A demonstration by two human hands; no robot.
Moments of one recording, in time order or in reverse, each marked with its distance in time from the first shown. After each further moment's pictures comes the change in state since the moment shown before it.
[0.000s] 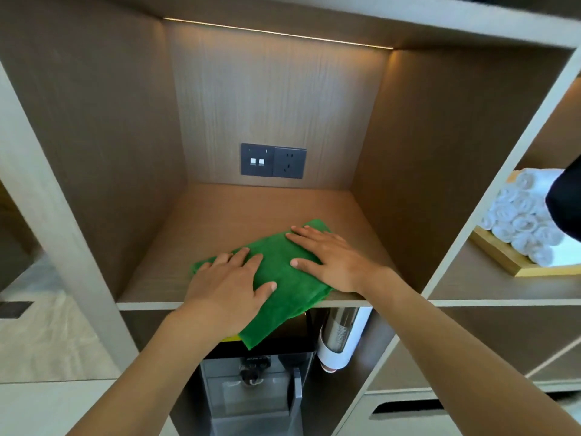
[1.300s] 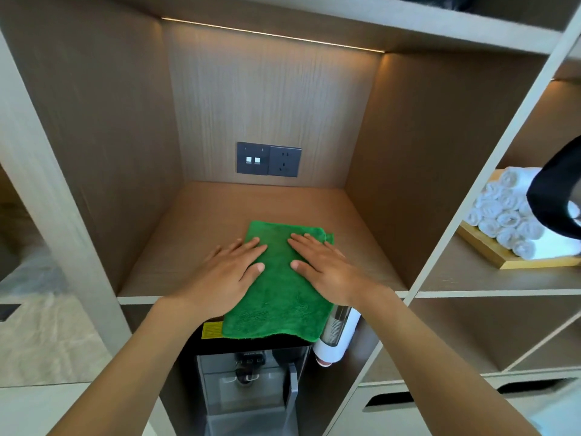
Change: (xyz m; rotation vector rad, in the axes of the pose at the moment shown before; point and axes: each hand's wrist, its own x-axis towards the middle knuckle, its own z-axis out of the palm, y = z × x) left_hand 0.024 -0.034 0.028 -0.258 0.068 0.234; right_hand -0.026 -0.020 0.020 0.143 0.010 0.076
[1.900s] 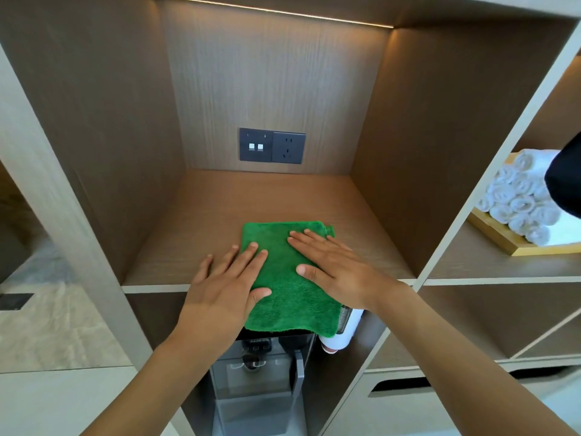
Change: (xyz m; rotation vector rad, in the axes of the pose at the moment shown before) left_hand -0.051 0.027 0.020 0.303 0.063 -0.073; right_hand -0.025 0.001 0.004 -0.052 -0.006 -0.142
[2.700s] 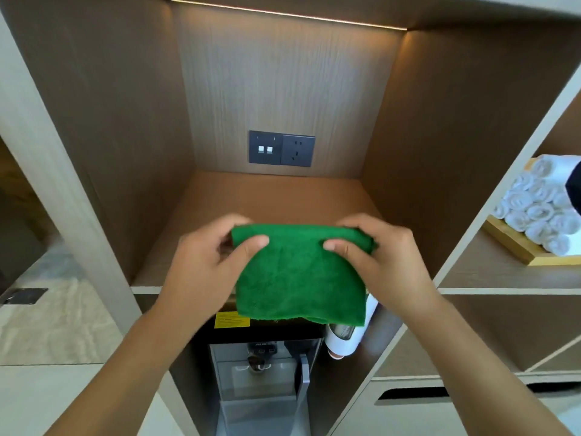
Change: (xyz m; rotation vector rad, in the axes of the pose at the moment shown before) left_hand -0.002 -0.013 -0.060 -0.935 0.470 -0.029; right_hand -0.034 -0.031 -0.043 0.393 0.722 -0.054
